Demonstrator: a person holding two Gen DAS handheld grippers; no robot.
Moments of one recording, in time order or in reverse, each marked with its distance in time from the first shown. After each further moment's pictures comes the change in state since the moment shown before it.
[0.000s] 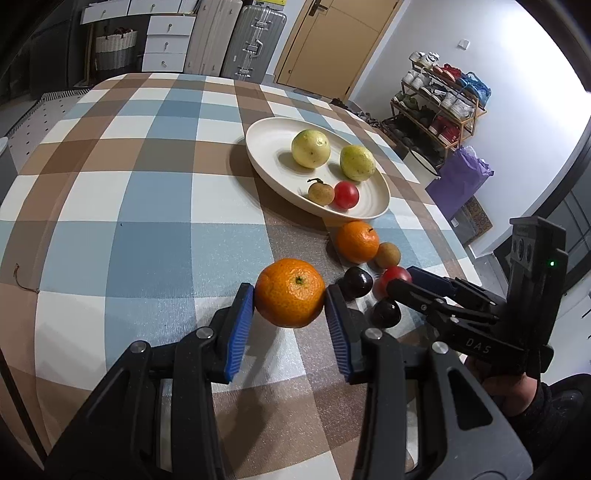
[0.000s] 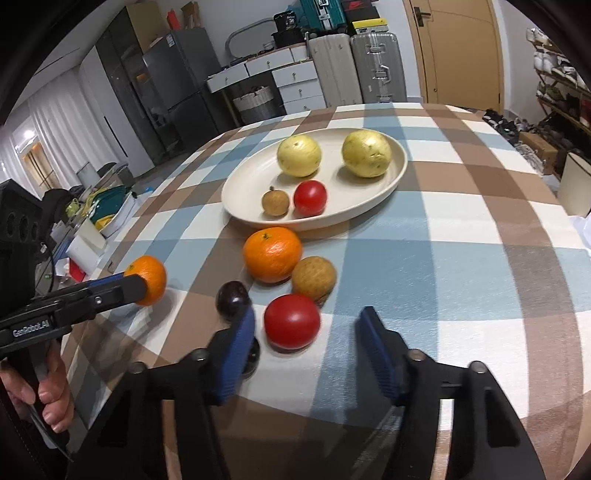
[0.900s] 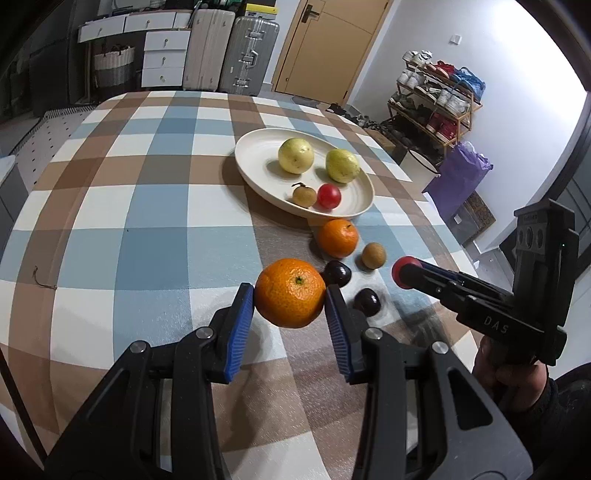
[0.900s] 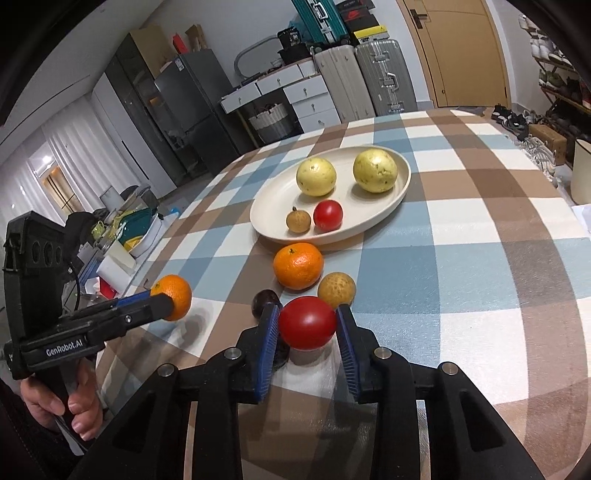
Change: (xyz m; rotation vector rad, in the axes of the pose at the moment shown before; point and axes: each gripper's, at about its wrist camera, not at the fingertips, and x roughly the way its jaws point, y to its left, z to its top) left arm -0.027 -0.025 -0.008 0.050 -0.043 0.029; right arm -0.034 -0.003 -0.004 0.056 -0.064 0.105
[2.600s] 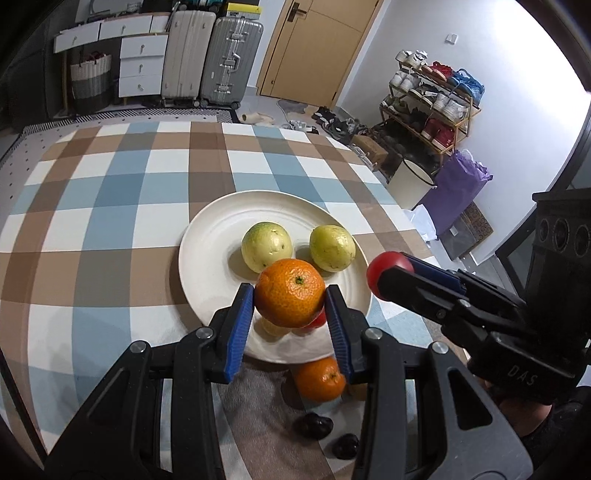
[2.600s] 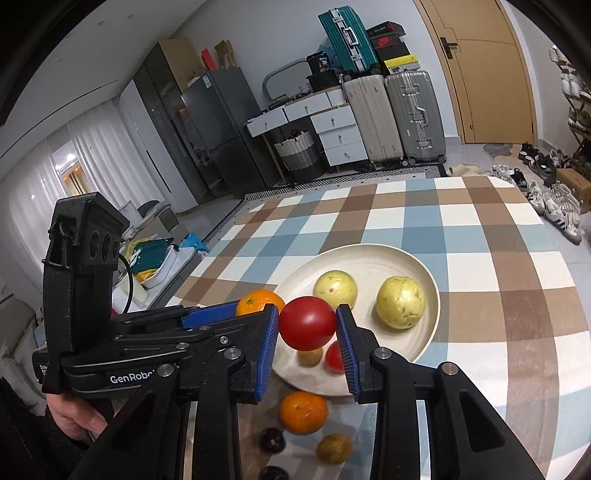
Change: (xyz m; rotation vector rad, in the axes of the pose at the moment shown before) left arm 0.094 -0.023 0.138 0.022 0.020 -0.043; right arm 0.024 -0.002 0.116 -0.084 -0.083 0.081
